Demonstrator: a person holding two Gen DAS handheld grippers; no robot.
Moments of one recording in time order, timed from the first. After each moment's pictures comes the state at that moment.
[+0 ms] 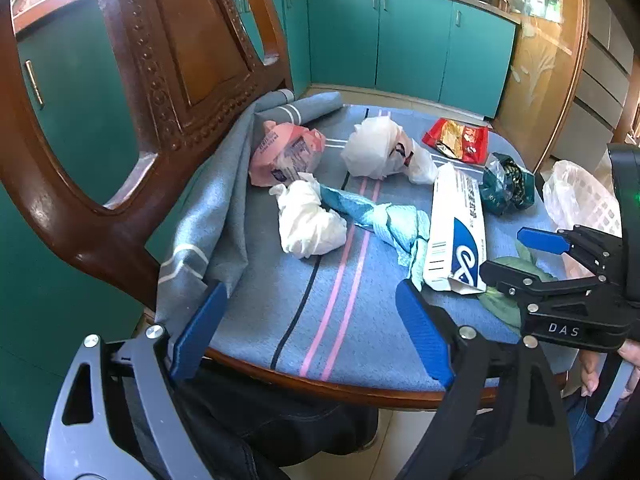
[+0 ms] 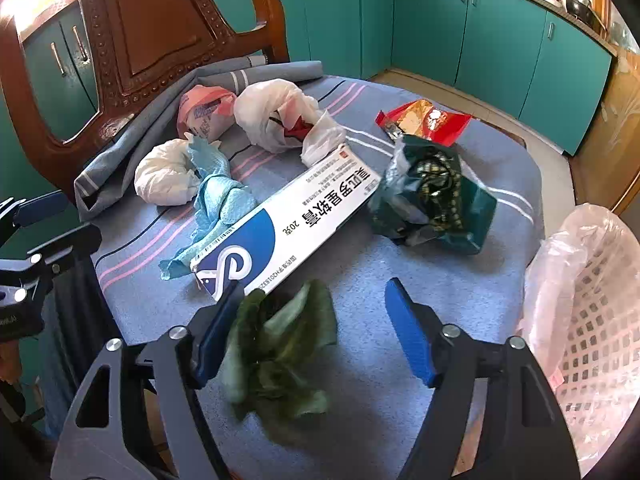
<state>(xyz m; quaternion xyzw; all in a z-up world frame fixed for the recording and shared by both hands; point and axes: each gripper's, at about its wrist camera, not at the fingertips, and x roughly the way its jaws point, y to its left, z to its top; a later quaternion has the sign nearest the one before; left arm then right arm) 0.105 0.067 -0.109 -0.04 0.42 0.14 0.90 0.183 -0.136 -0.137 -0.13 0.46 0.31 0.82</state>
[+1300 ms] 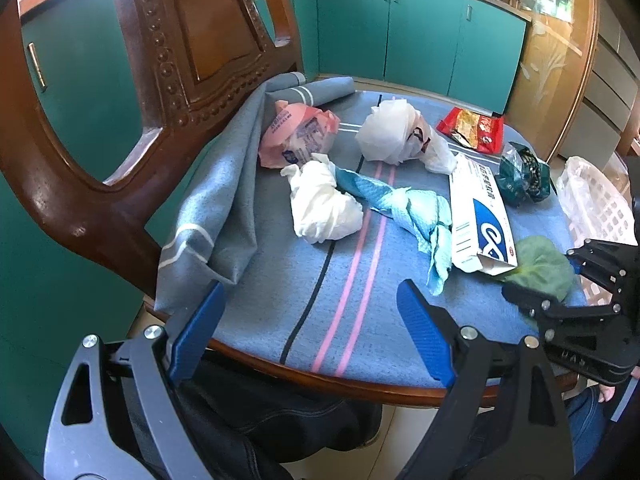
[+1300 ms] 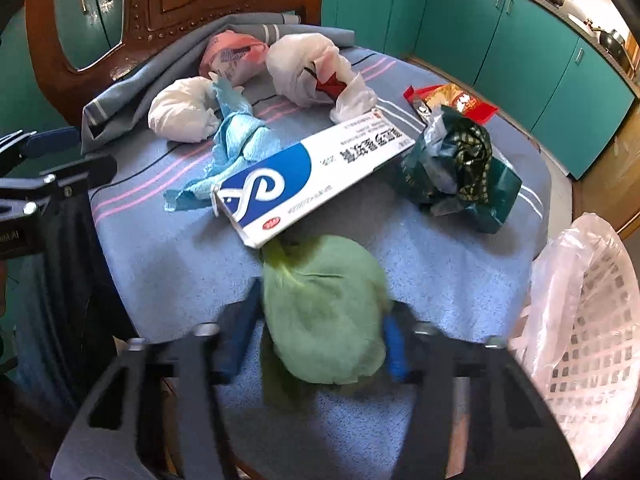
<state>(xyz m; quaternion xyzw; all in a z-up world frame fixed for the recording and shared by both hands) 0.103 0.075 -0.124 -0.05 0.43 0.15 0.89 0.160 -0.129 -0.150 -0.21 0.47 0.32 0.79</state>
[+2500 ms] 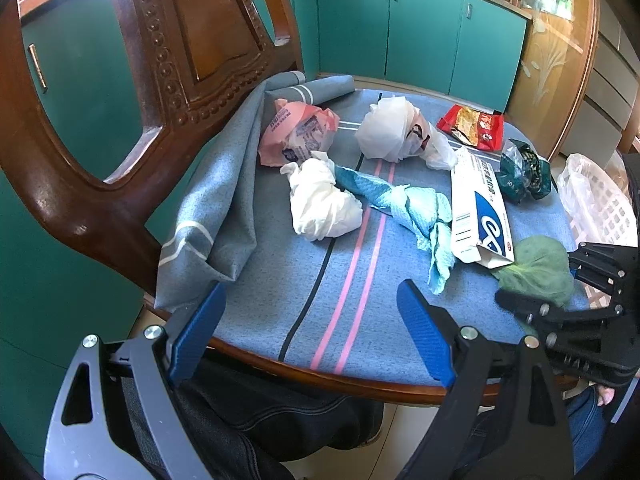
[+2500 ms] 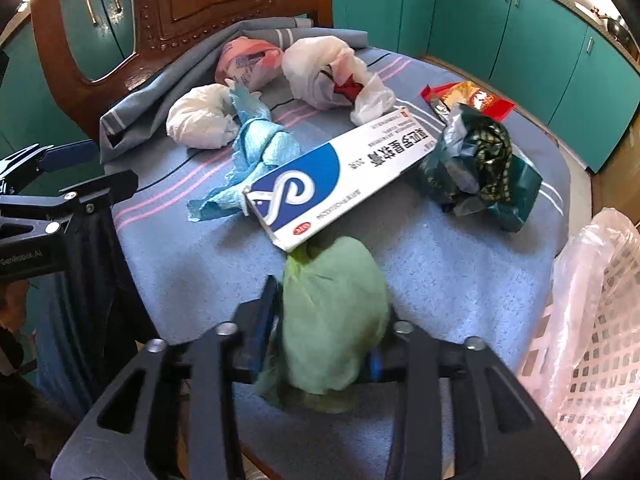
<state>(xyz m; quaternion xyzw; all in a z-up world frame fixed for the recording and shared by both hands) 0.102 0.076 -0.123 -0.05 0.43 0.15 0.89 0.159 -0.122 -0.151 -0.20 0.48 0.36 0.78</state>
